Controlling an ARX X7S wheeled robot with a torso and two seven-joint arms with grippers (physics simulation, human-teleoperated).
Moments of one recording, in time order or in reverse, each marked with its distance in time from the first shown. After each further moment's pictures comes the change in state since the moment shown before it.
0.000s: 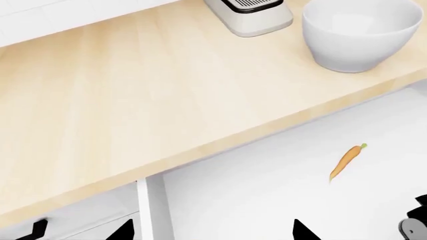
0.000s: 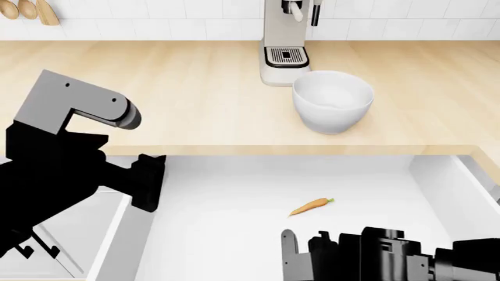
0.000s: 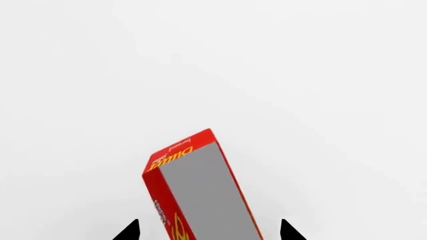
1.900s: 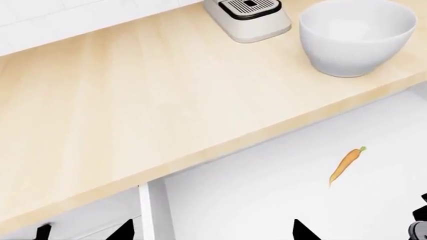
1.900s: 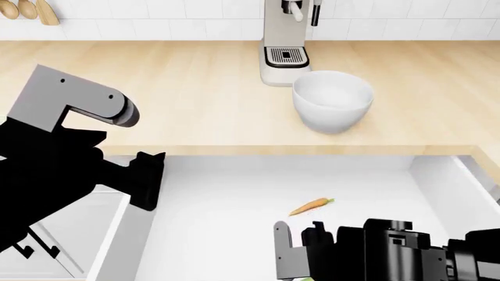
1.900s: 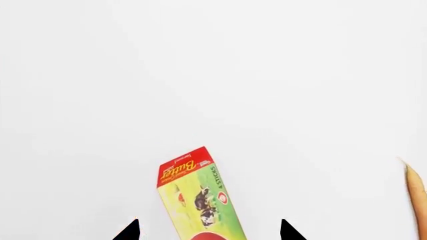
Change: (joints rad) left arm -0.010 0.010 -0.028 0.004 -0.032 -0.023 -0.036; right arm 0.100 0.045 0.029 -0.224 0.056 0.118 0.051
